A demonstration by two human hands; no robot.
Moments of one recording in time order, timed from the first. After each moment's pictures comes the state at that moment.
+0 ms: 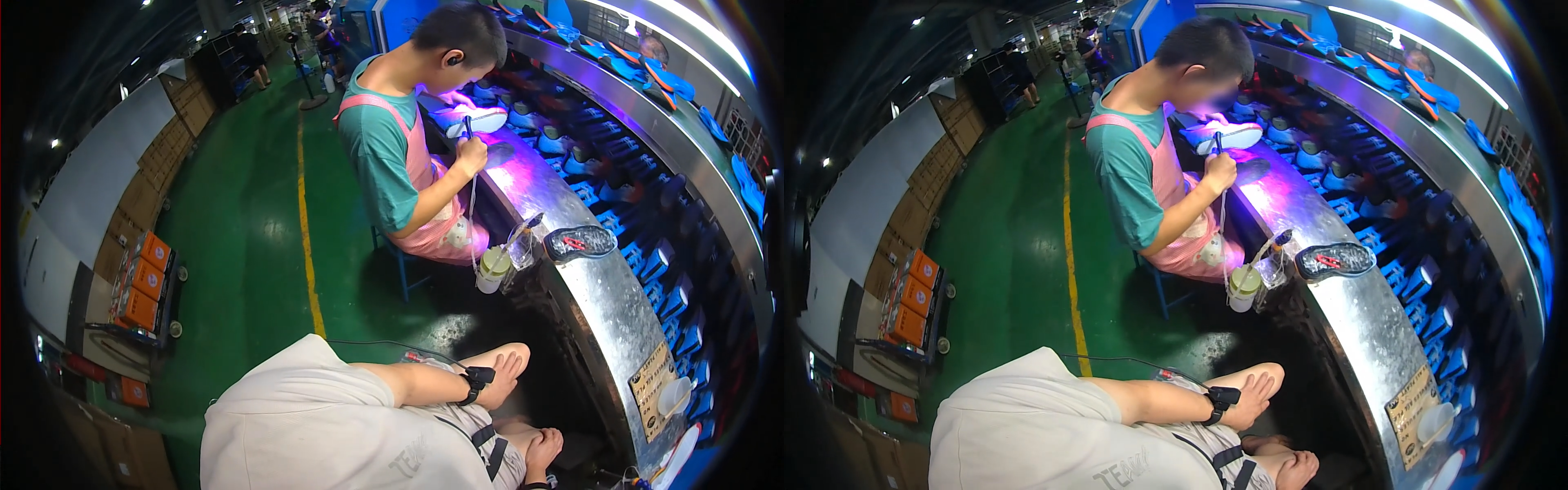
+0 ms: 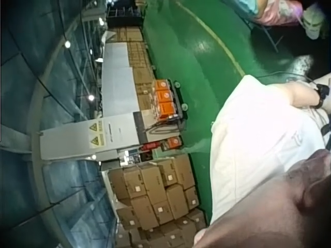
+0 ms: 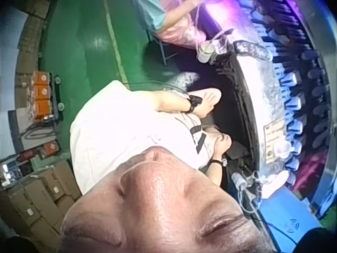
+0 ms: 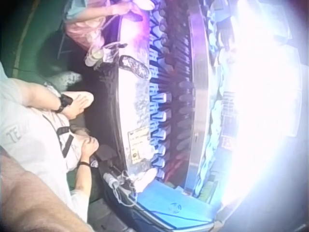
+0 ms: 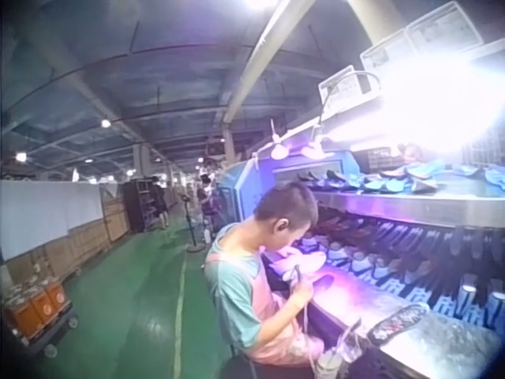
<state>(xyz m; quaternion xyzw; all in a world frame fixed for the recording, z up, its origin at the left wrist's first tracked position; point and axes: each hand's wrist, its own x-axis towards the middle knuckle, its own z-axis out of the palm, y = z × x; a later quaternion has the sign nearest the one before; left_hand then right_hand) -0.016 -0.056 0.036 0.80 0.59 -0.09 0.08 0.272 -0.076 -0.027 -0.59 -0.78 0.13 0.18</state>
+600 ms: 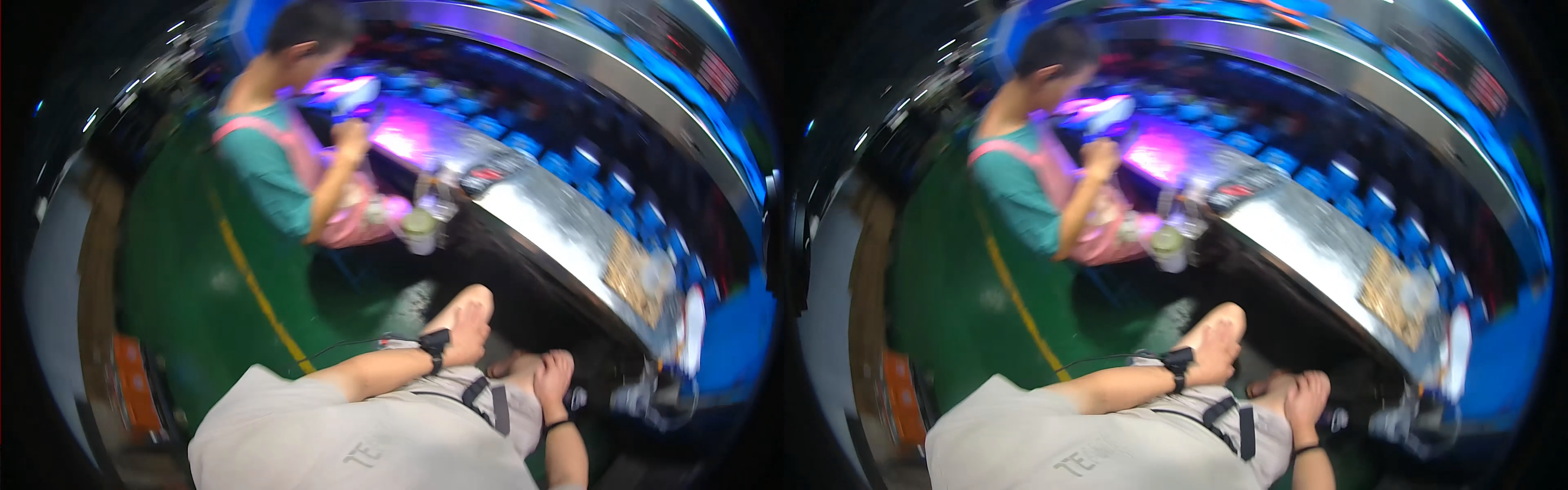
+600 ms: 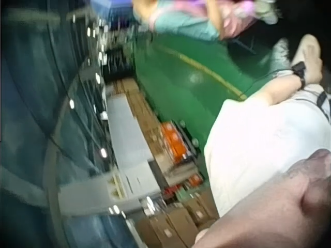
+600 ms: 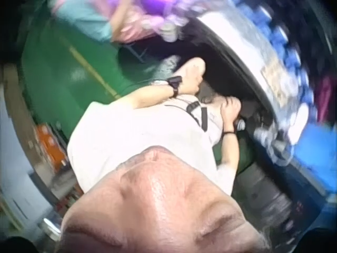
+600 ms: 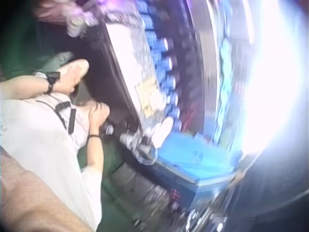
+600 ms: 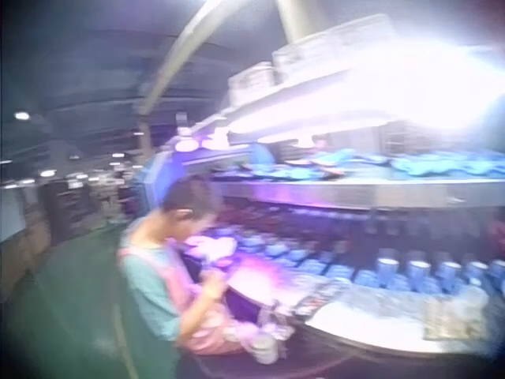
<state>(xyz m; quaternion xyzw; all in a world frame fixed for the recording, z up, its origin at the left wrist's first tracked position) -0.026 -0.066 0.031 0.79 0.59 0.02 0.15 0.262 -0.088 0.005 -0.58 -0.79 0.02 0.21</state>
